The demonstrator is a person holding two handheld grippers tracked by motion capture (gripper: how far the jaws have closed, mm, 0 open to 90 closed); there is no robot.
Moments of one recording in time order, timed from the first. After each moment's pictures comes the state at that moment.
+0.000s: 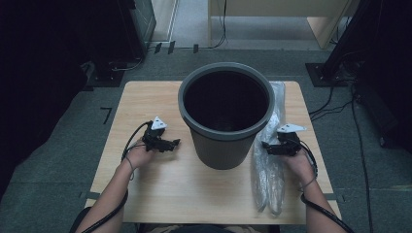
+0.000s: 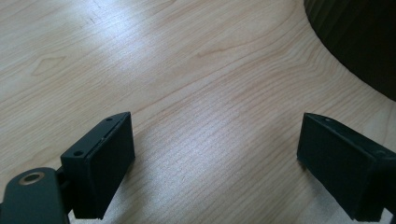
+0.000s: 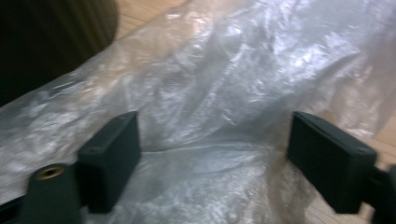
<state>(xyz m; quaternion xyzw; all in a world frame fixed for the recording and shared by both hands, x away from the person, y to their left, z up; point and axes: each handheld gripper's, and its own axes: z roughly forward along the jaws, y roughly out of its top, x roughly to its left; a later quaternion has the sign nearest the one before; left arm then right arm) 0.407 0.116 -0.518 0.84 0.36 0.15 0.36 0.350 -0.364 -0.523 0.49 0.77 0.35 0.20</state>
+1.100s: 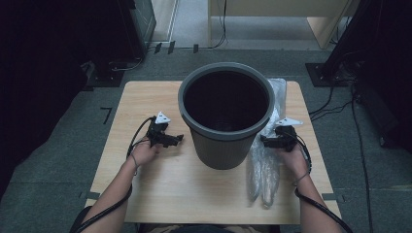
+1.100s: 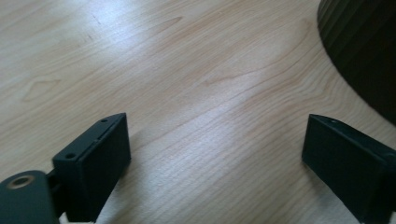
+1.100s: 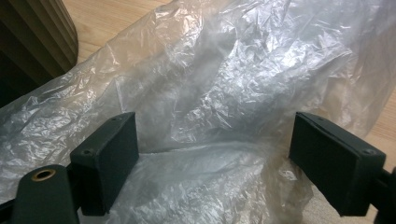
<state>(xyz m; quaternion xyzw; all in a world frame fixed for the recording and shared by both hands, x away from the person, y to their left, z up) 0.426 0.105 -0.518 0.84 0.37 0.15 0.36 0.371 -0.357 -0.523 0.53 0.75 0.34 0.21</state>
